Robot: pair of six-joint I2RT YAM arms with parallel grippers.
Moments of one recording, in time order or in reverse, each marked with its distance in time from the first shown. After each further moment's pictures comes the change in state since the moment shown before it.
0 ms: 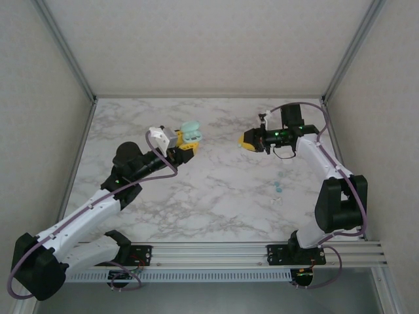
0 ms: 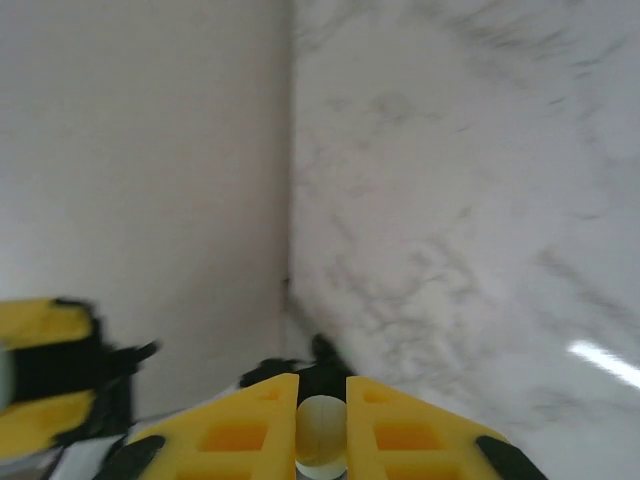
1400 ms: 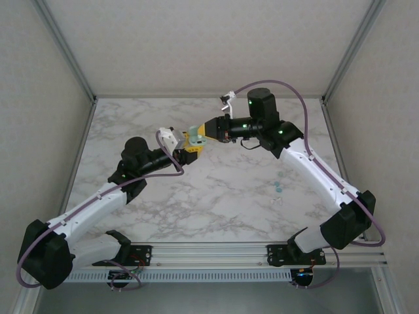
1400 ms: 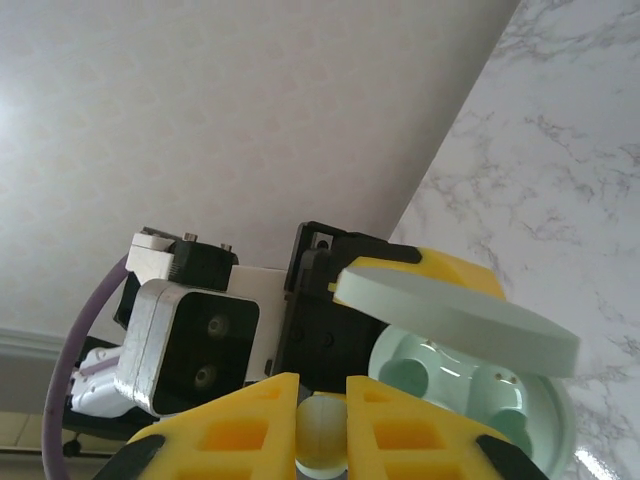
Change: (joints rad) left arm 0.015 0.109 0.006 0.015 0.108 0.097; right arm 0.433 -0.109 0.231 0.219 0.258 0.214
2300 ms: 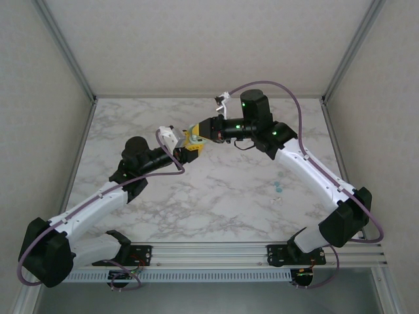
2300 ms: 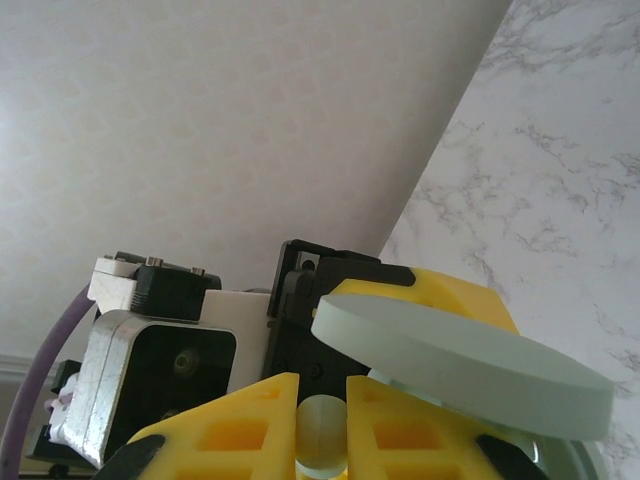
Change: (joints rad) left arm -0.005 0.014 0.006 0.043 -0.014 -0.019; right arm 0.043 0.023 0.004 0.036 0.074 0.034
